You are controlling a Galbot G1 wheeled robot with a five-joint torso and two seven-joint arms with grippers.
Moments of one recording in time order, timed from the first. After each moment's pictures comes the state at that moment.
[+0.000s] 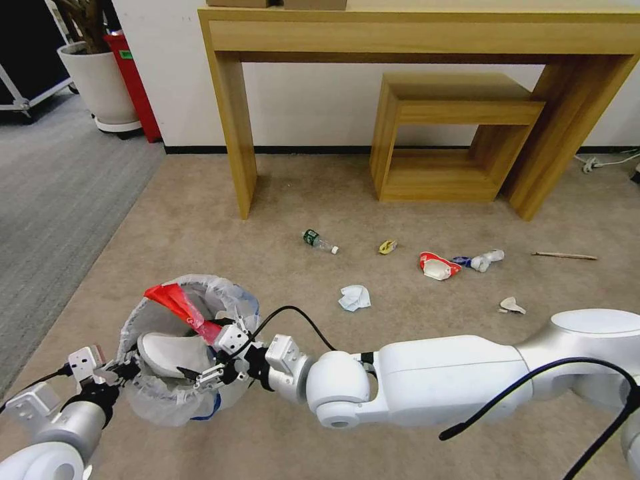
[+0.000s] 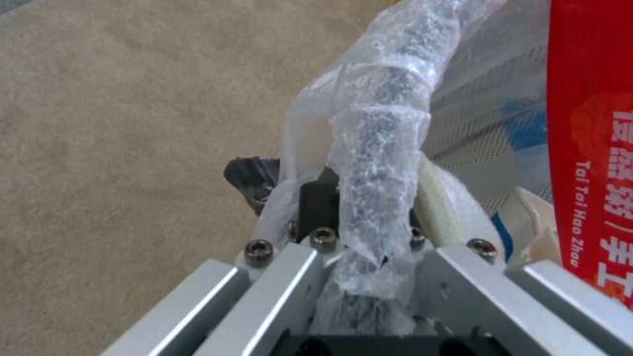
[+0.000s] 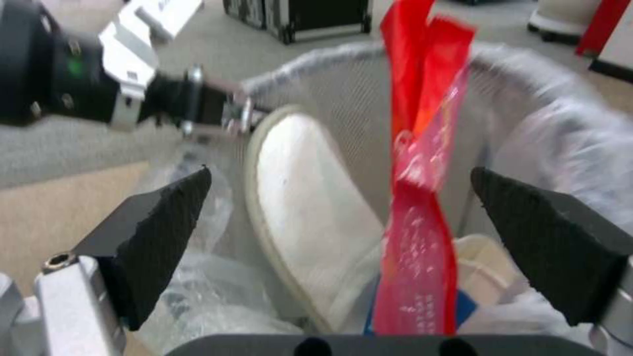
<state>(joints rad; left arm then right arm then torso) 1.62 -1.41 -1.01 -2.19 -0.76 0.60 -0.06 -0.02 1.09 -1.24 1.93 0.99 0.01 0.38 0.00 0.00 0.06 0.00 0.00</state>
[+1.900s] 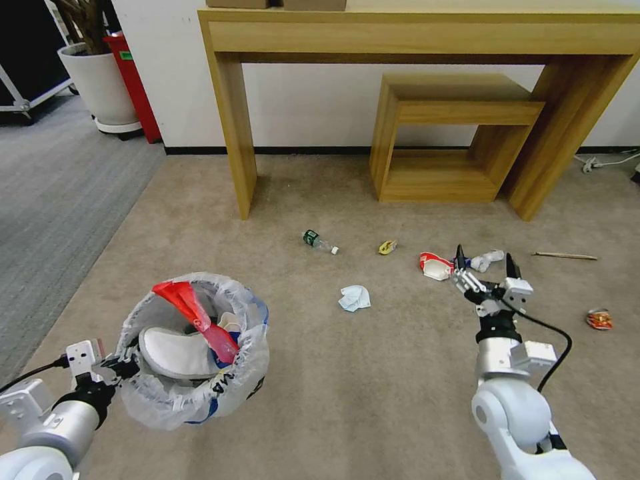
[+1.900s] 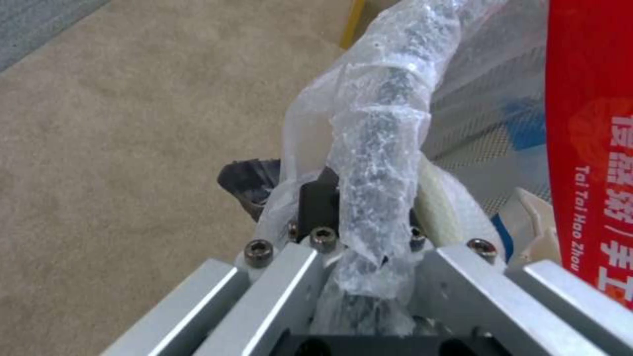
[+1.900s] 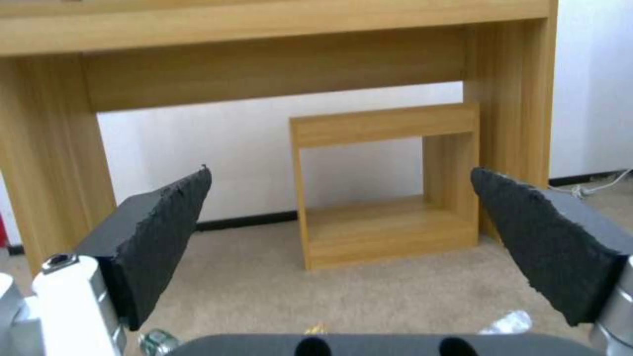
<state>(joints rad) 1.67 -1.35 -1.01 -2.28 -0.72 0.59 -0.01 -1.39 1.26 0.52 1.98 0.31 0.23 0.25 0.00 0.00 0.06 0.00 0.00</state>
